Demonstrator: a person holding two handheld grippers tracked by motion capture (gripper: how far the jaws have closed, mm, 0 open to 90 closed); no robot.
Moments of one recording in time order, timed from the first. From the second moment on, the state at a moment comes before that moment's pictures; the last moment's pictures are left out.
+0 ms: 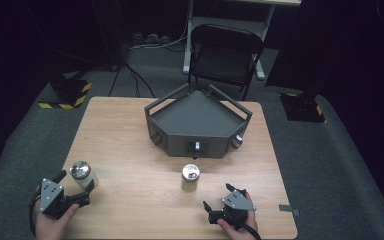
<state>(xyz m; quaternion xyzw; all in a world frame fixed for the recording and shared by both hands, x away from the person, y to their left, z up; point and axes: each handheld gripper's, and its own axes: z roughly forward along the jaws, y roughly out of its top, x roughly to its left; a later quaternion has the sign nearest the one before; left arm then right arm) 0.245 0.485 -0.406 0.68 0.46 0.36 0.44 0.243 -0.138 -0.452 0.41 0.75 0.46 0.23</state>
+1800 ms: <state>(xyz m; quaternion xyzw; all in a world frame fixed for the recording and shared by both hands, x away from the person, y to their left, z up) 0.267 0.485 -0.419 0.65 0.51 0.34 0.45 0.246 -0.151 -0.450 0.43 0.75 0.45 0.23</state>
